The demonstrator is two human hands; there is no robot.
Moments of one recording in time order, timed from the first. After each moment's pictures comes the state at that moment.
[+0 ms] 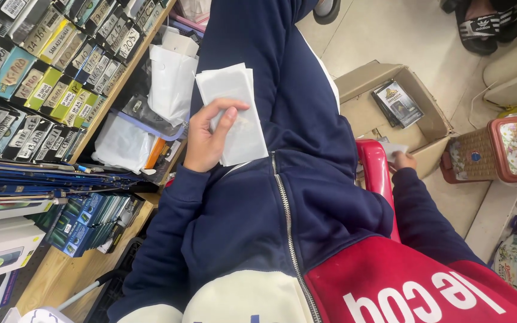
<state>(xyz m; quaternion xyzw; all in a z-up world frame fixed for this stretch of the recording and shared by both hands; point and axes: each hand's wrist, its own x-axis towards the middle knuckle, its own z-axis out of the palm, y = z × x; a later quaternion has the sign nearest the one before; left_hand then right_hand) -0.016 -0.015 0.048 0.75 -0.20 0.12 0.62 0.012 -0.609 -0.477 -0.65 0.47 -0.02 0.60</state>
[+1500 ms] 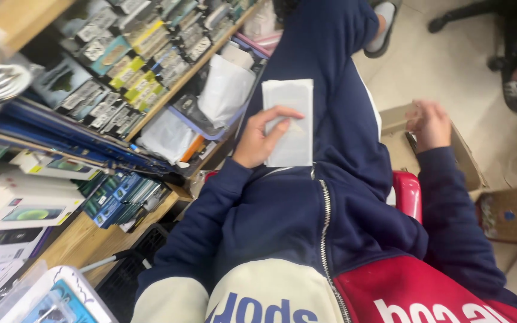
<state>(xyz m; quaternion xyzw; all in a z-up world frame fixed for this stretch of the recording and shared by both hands) -0.018 -0.009 0.047 0.74 -0.25 0.12 0.61 0.116 -0.402 -0.095 -0.65 0.17 -0.06 0.74</state>
